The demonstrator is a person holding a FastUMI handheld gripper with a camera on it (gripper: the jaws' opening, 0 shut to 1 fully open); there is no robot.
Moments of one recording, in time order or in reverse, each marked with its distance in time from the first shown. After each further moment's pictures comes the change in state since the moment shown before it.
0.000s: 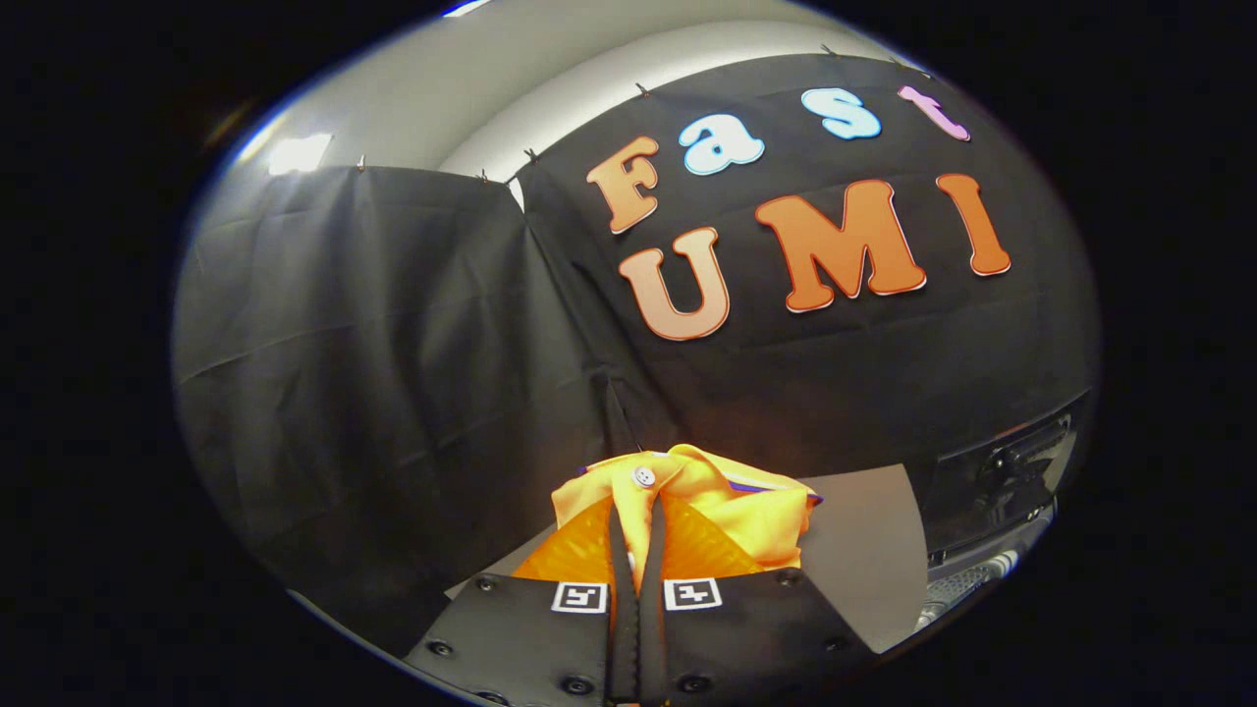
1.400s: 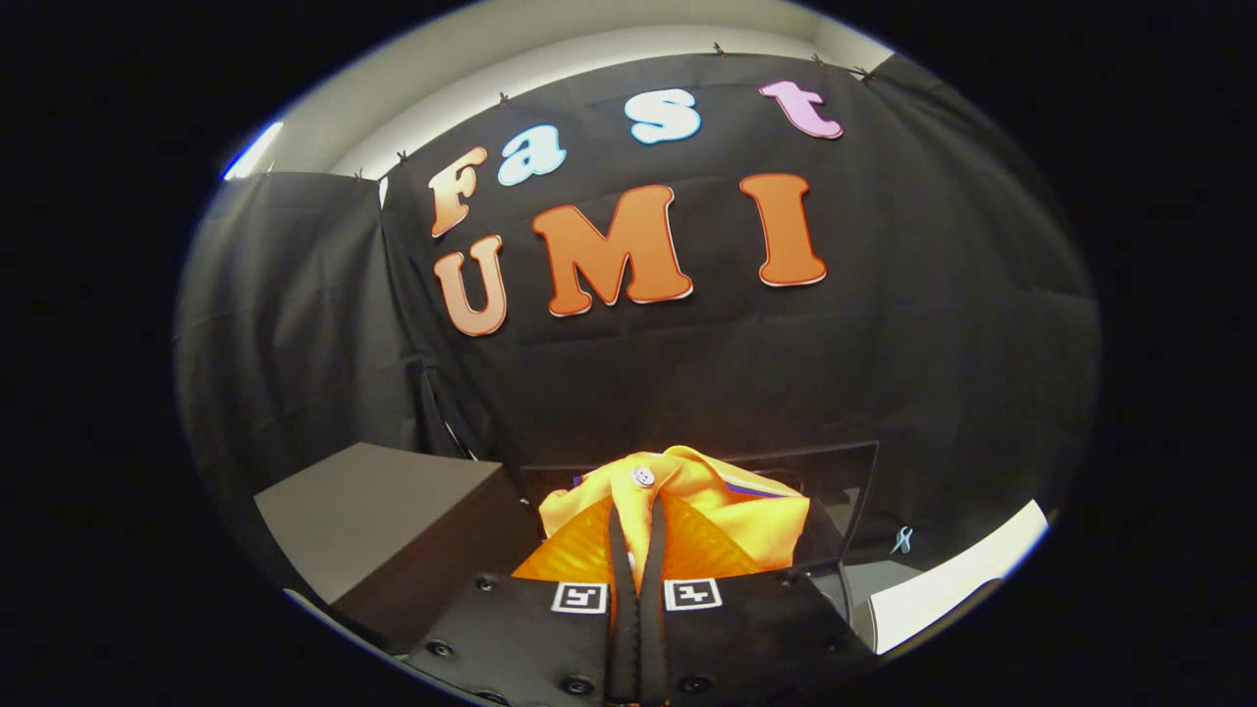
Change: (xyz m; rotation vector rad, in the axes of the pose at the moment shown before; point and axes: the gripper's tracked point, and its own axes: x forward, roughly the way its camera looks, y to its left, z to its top) arm -0.151 -0.409 -0.007 -0.061 0.060 -0.350
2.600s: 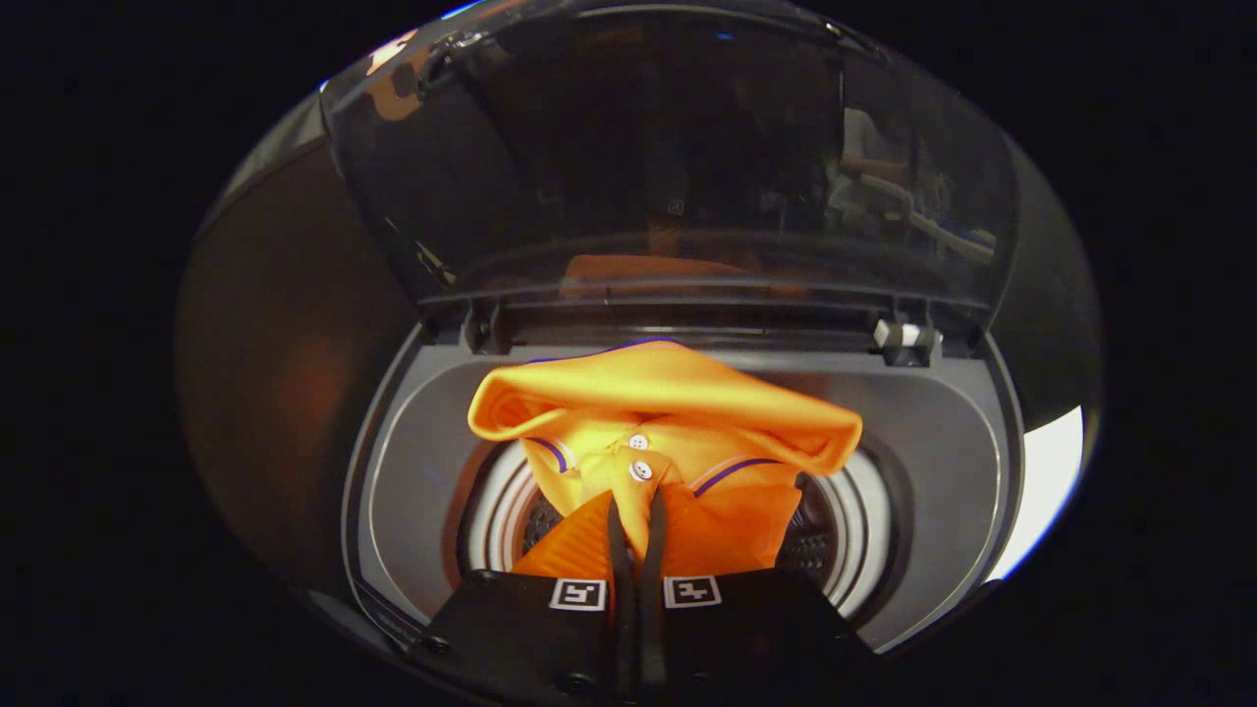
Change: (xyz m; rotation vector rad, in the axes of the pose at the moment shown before) arm 0.109 -0.065 -0.321 0.048 0.709 -0.040
